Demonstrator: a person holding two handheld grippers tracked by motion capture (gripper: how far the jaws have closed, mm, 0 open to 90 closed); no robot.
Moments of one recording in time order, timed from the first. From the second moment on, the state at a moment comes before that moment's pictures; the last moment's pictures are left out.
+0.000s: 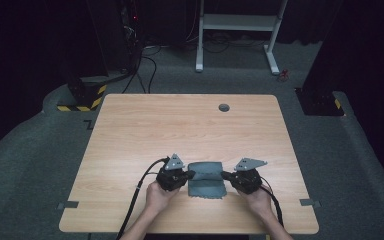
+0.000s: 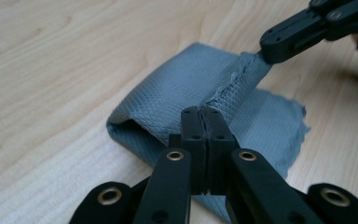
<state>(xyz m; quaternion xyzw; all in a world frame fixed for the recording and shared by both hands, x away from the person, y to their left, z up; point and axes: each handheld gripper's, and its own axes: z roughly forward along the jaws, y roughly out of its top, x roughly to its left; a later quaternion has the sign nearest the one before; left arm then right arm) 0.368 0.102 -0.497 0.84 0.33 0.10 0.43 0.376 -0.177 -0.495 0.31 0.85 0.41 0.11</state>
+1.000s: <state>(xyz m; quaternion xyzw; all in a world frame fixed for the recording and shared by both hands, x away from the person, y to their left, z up) 0.336 0.108 -0.501 0.84 0.31 0.07 0.43 0.343 -0.185 -0.514 0.29 0.86 0.41 0.09</state>
